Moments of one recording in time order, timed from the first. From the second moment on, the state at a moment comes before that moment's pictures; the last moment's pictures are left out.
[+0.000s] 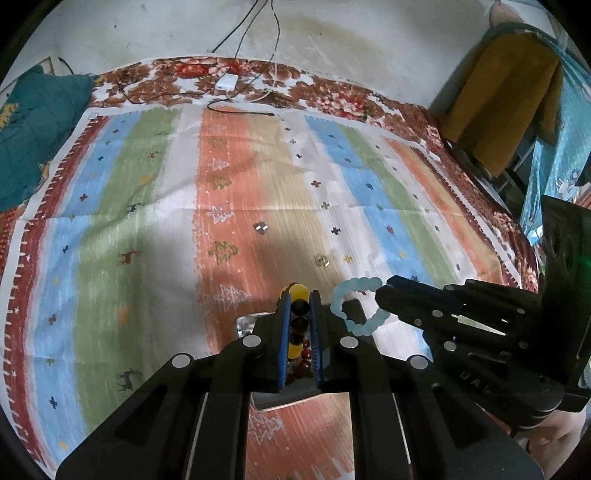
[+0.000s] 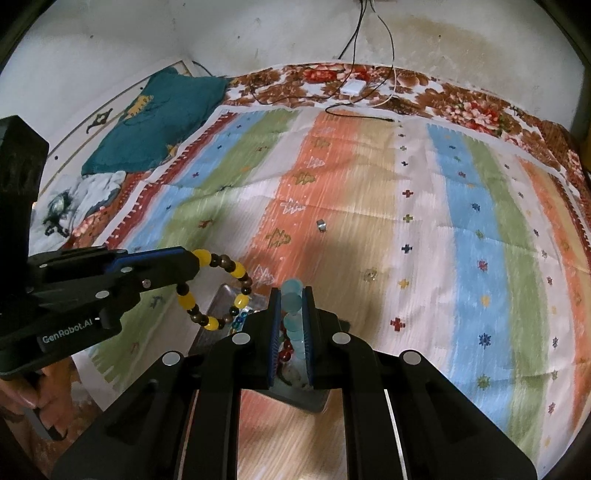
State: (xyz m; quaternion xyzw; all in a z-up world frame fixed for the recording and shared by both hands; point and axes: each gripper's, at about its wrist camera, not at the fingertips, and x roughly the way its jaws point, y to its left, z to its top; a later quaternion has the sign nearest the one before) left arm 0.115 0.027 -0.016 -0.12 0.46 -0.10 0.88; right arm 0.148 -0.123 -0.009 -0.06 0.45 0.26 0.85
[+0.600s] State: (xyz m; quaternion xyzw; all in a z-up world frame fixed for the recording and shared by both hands) left arm 0.127 0.048 -0.035 -0.14 0.48 -0.04 0.87; right arm 0.168 -0.136 -0.023 -0.06 0.47 0.21 0.86
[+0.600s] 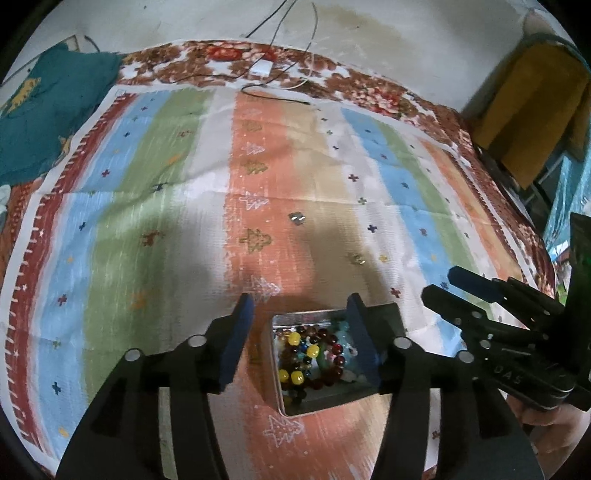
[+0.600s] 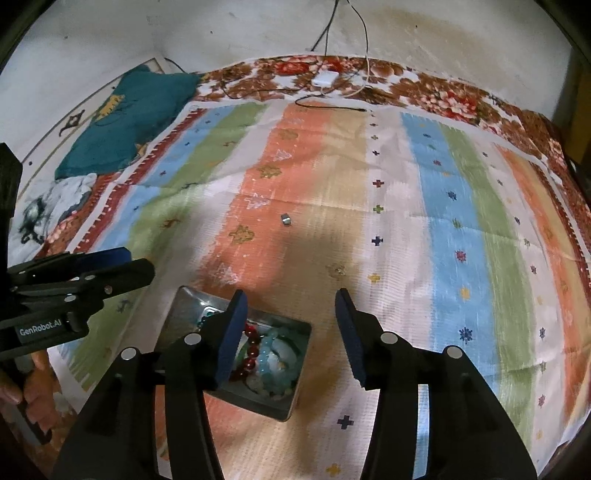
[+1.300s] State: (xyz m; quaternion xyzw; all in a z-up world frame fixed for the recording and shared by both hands) left arm 0.161 0.050 -0.057 -0.11 0.50 -0.02 0.86; right arm 0.202 -0.139 -0.039 -0.08 0.48 0.20 0.85
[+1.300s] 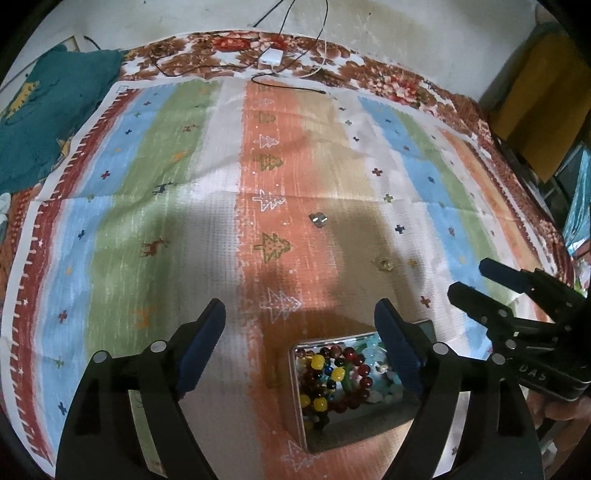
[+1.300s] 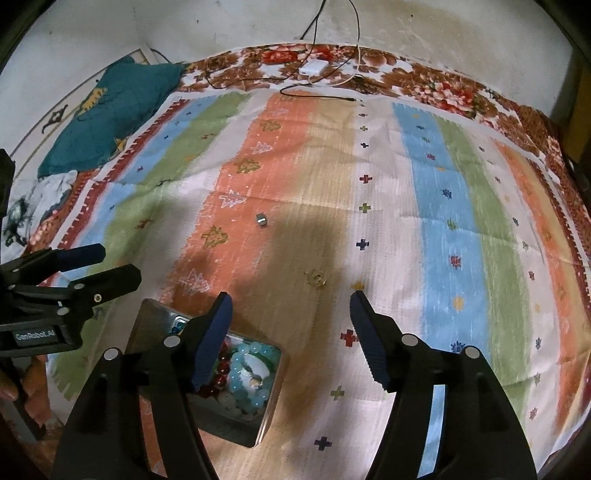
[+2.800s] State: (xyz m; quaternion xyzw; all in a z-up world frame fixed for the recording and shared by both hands) left arm 0.272 0.040 -0.111 -0.10 0.55 -0.06 0.83; right arm 0.258 -0.131 -0.105 -0.05 0.55 0.21 0.81
